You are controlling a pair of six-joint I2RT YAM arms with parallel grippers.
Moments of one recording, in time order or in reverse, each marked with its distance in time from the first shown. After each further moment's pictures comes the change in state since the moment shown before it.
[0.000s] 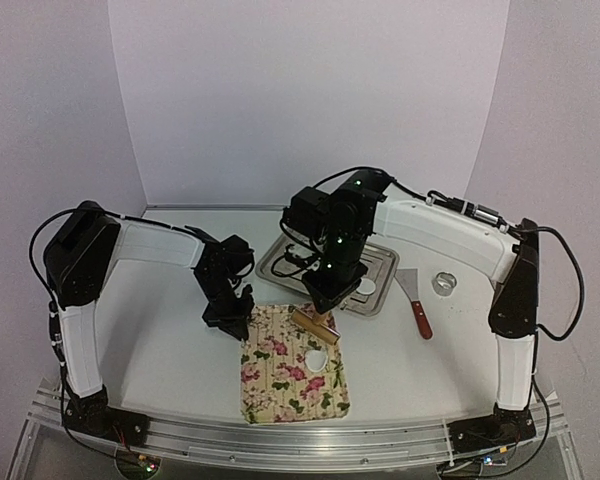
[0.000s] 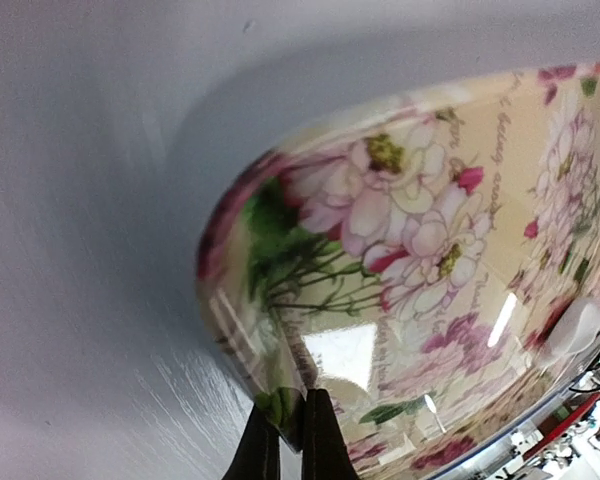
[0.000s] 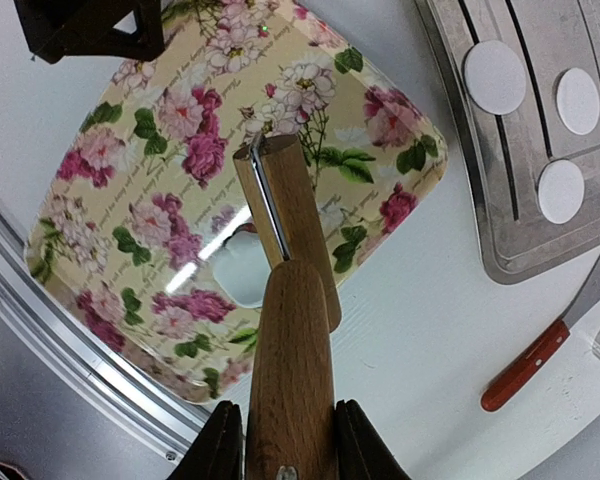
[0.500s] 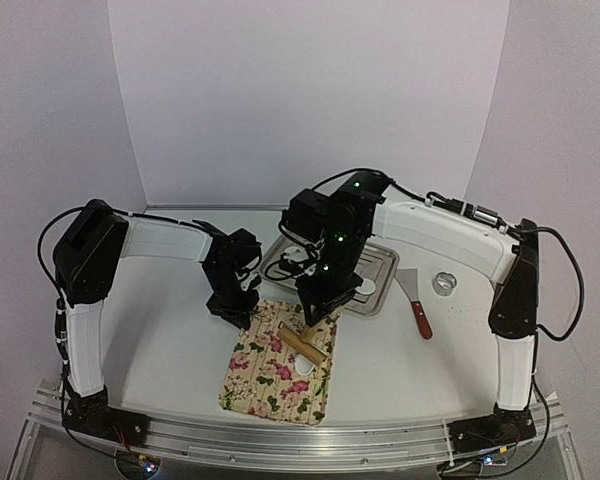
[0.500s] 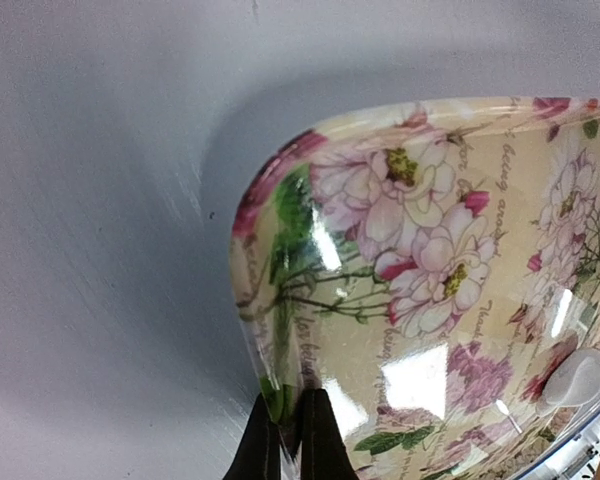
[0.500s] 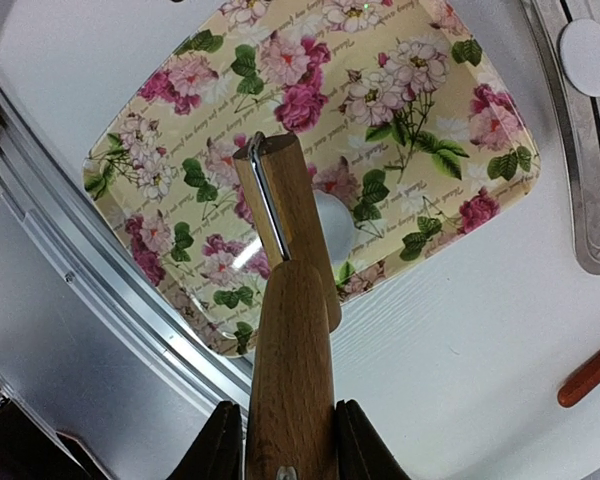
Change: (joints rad) left arm -0.003 0.061 0.114 -0.032 -0.127 0.194; right arm 0.007 0.000 -0.010 -0.001 -0.201 0.065
